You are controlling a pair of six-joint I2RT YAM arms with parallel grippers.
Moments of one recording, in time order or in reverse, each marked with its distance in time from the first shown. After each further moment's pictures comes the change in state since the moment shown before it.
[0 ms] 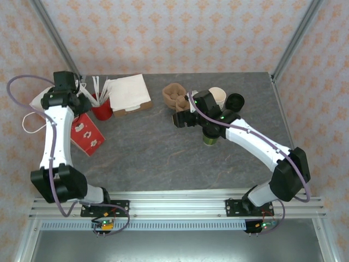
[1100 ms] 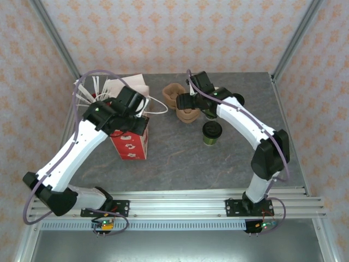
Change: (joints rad) left arm -0.819 -0.057 0.060 -0.184 0.013 0.145; right arm -0.092 0.292 0.412 -0.270 0.072 0.049
